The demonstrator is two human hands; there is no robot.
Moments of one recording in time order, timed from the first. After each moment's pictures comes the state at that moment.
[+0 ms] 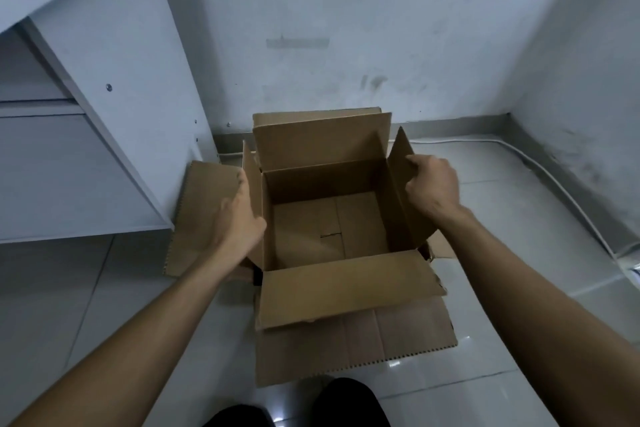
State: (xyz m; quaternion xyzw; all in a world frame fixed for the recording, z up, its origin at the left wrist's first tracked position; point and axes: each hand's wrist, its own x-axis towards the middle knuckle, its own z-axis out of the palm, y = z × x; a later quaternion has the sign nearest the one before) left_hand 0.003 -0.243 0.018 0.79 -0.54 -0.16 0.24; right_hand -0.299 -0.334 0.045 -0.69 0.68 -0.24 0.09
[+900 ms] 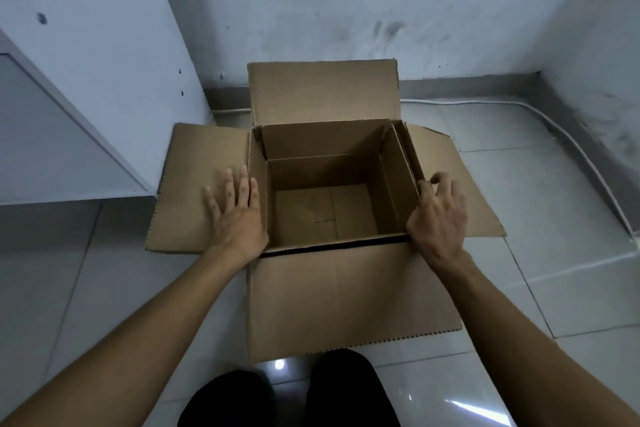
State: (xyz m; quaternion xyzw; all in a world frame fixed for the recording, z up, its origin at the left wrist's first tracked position) left_hand 0.004 -0.247 -0.073 0.76 -0.65 -0.07 -0.08; right_hand -0.318 -0.297 -0.066 -0.72 0.67 -0.16 -0.06
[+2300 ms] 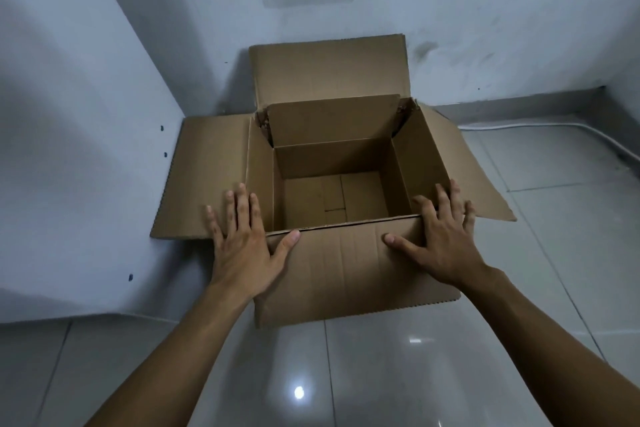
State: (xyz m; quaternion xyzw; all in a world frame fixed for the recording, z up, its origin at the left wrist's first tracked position) left_hand 0.036 -0.391 -0.114 0.78 -0.63 0.00 0.01; right_hand -0.293 -0.462 -0.119 -0.77 0.62 -0.07 0.11
